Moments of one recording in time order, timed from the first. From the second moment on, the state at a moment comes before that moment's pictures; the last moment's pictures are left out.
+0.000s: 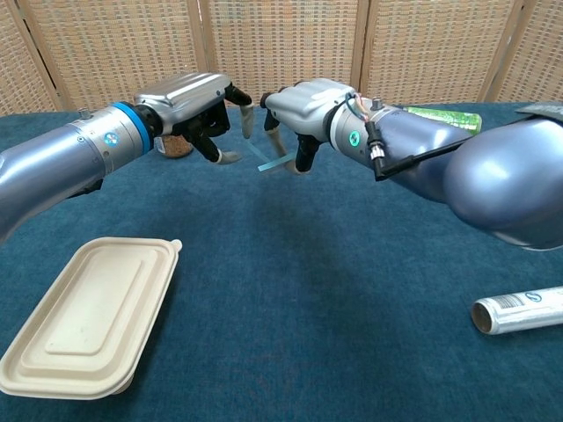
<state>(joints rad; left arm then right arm) -0.94 -1.80 -0.23 -0.92 1.41 0.96 -0.02 1.12 -1.82 0.31 -1.20 -0.83 0.93 -0.75</state>
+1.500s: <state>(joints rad) -0.94 -1.87 -0.21 -0.77 1.41 1.04 -0.11 1.10 -1.74 0.29 -1.22 -0.82 0.95 -0.74</state>
